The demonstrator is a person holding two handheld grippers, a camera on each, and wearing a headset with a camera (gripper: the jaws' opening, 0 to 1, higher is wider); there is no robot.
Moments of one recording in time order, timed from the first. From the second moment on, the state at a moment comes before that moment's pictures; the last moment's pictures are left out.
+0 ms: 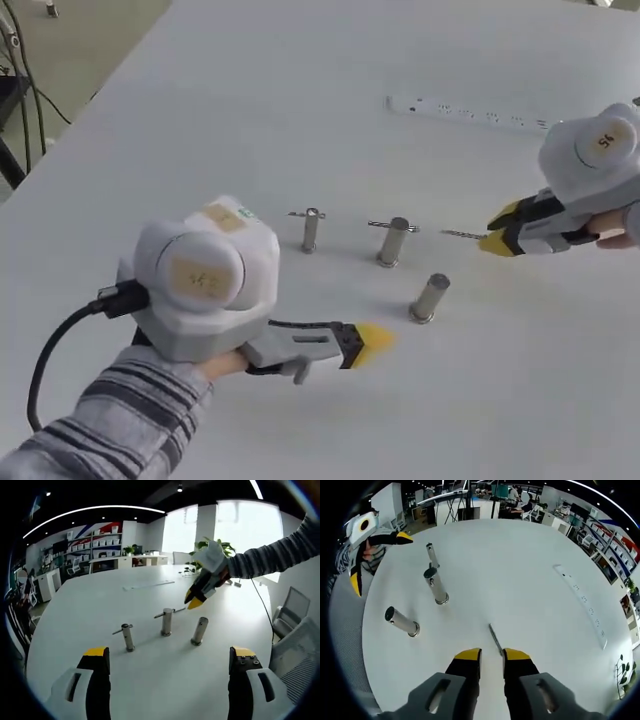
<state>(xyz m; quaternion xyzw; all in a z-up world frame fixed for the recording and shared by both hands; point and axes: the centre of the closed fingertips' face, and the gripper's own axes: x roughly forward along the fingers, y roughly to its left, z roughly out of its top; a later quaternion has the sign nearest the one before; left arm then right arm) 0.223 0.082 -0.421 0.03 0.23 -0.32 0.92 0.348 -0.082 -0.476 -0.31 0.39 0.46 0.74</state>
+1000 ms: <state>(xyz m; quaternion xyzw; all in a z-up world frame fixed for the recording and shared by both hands) 0.221 0.079 -0.423 0.03 0.24 -0.33 0.91 0.360 -0.090 -0.495 -0.35 0.42 0.47 0.69</state>
